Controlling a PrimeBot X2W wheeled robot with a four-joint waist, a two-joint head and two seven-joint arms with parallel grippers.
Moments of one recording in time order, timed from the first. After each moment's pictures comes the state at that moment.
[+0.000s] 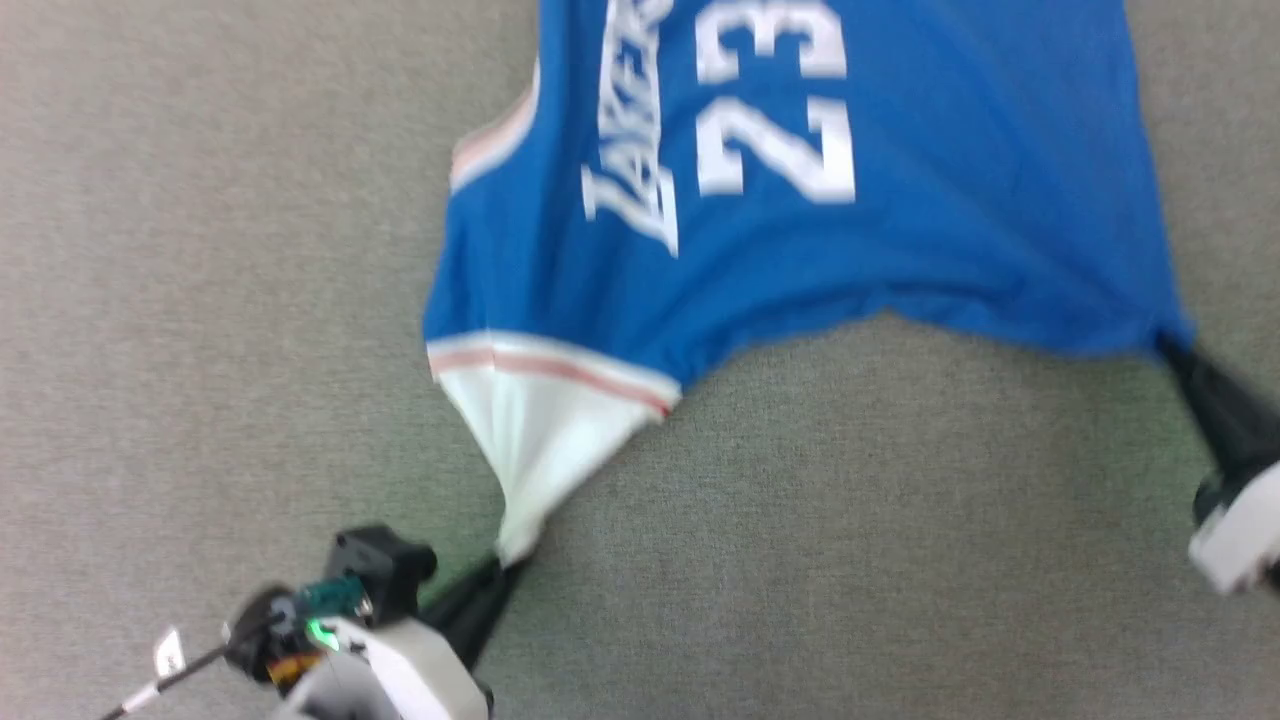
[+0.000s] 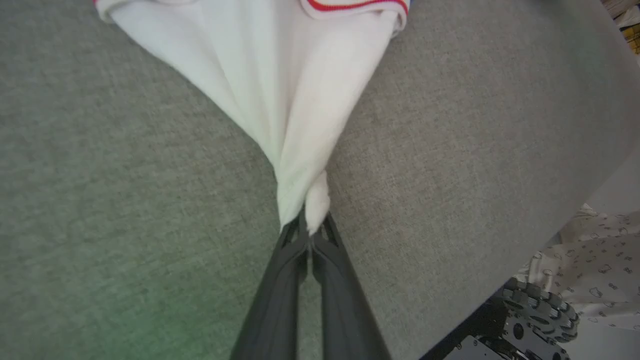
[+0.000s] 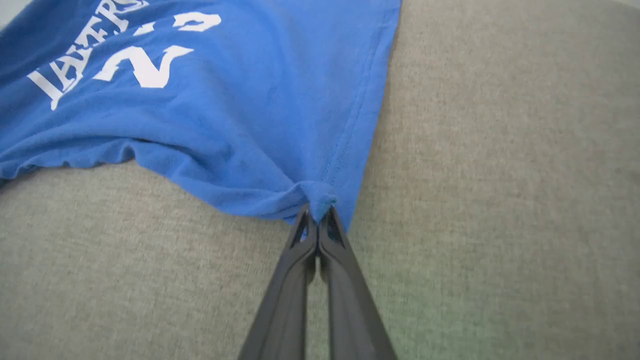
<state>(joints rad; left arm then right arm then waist) -0.33 0.83 -0.97 -0.30 -0.89 0.37 0.02 -0.16 -0.57 0.07 -0.01 0.65 0.13 0.15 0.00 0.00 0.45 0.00</state>
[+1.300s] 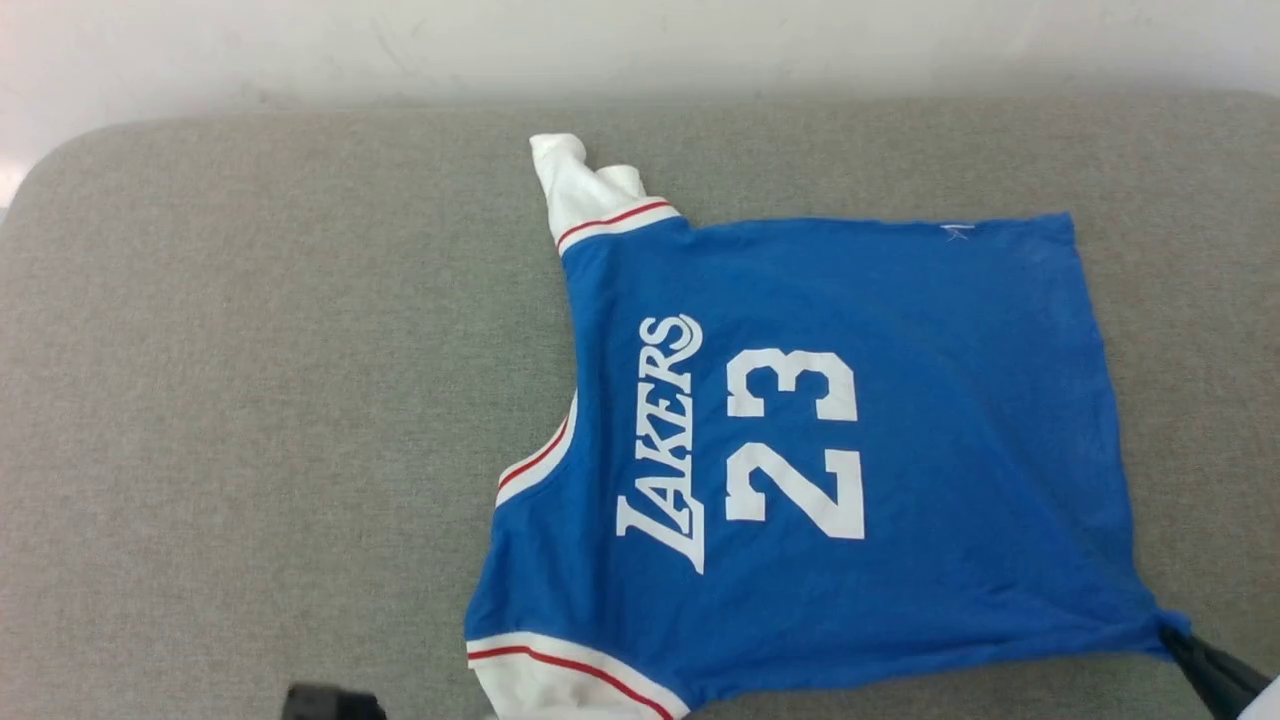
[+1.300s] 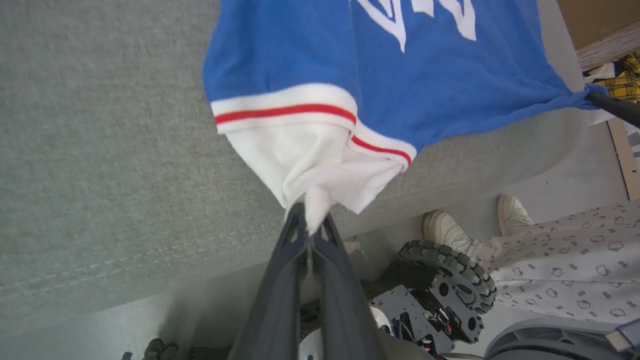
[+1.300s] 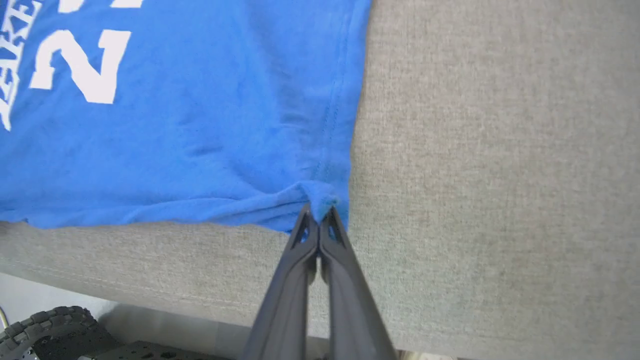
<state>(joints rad) -0.01 0.89 -0.97 -0.33 -1.17 0.34 -0.01 0.29 -0.49 -0.07 -0.09 0.60 0.13 0.40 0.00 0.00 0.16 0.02</state>
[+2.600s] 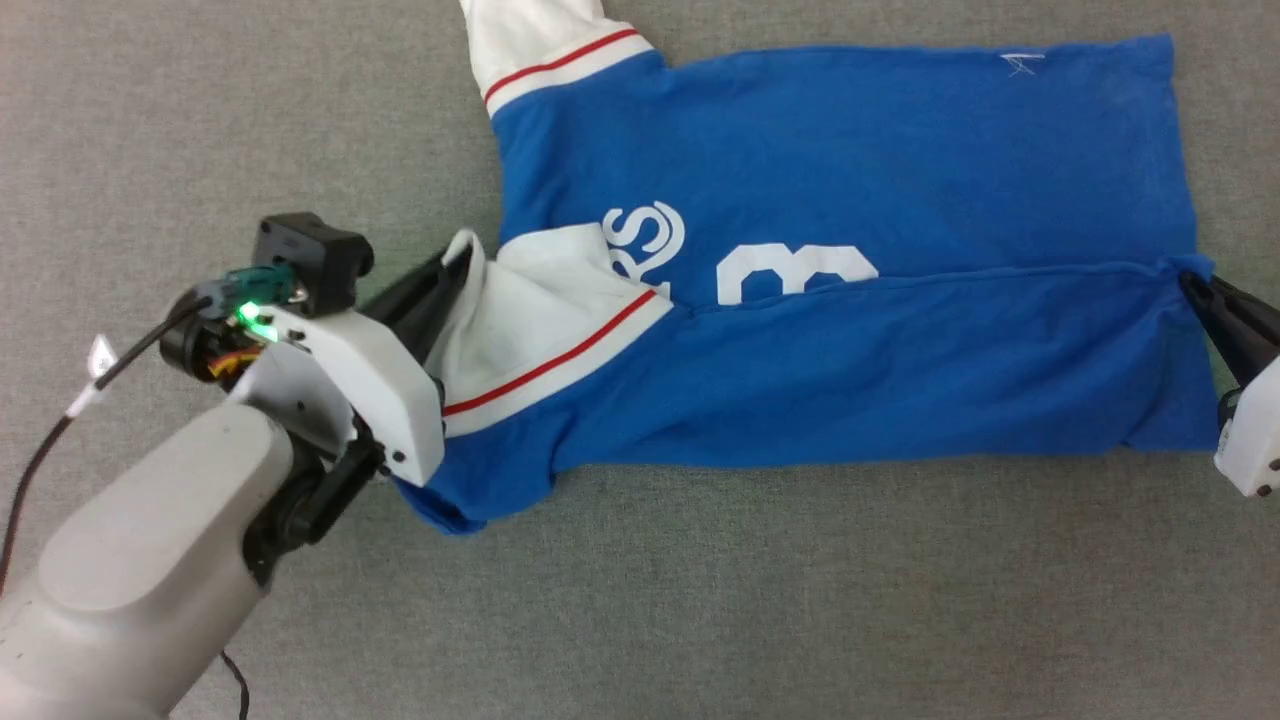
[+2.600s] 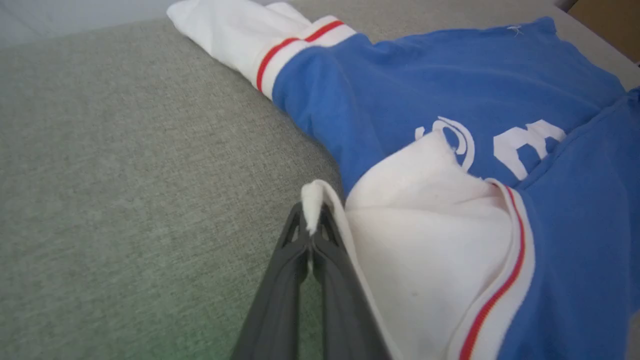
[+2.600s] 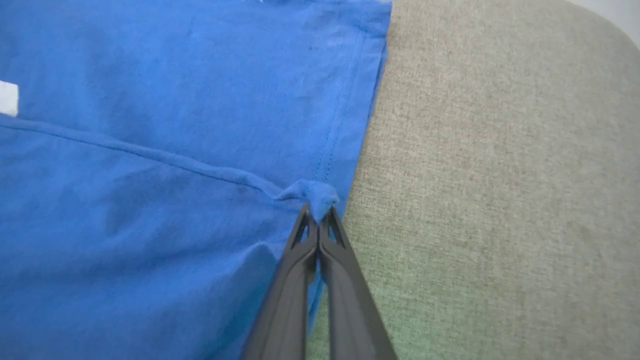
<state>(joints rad) -0.72 0.70 -0.86 0.07 -0.88 0.12 0.05 -0.35 -0.63 0.15 0.13 0.56 0.13 0.30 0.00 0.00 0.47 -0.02</state>
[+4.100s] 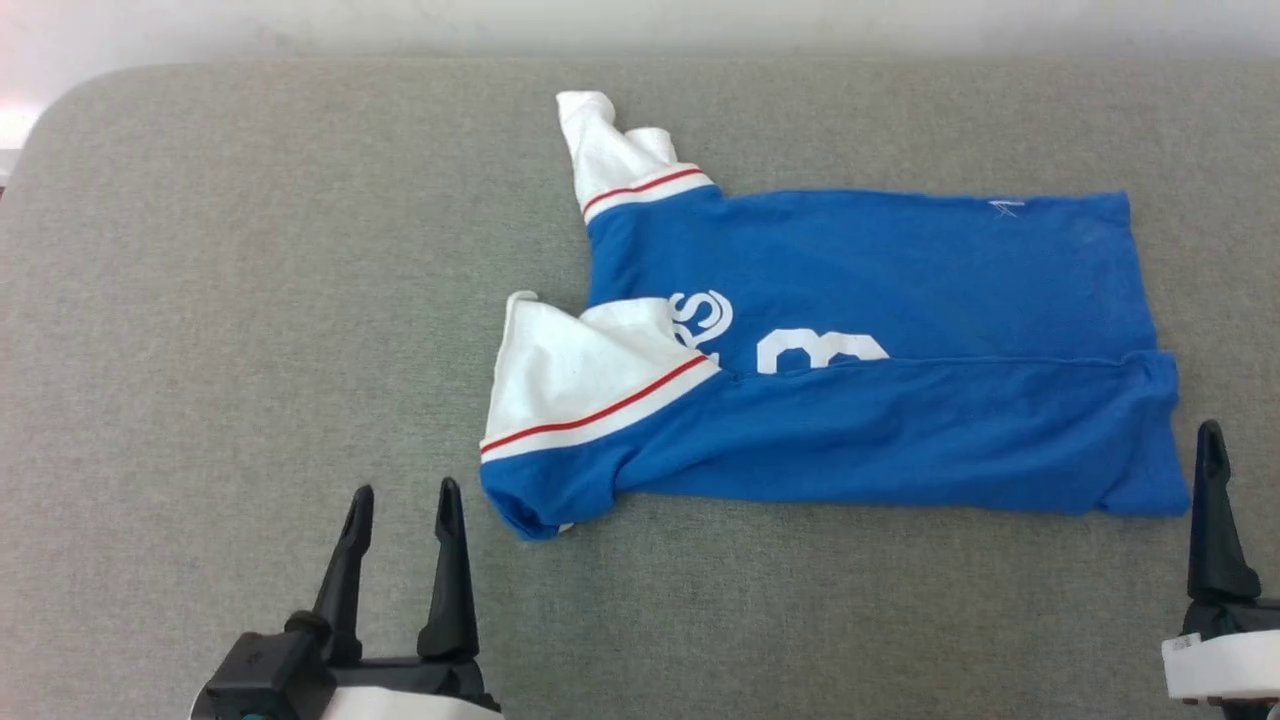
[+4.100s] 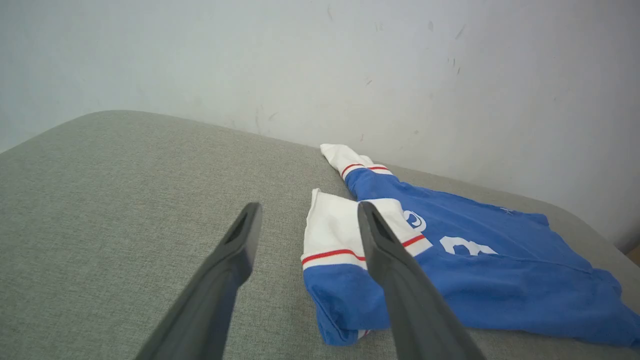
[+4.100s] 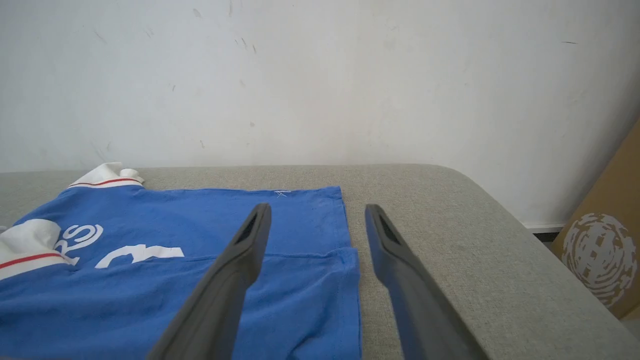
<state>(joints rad) 0.14 0.28 -0.36 -0.29 -0.46 0.36 -0.26 0.14 -0.06 -0.27 -0.23 0.14 0.13 -0.12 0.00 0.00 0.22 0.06</state>
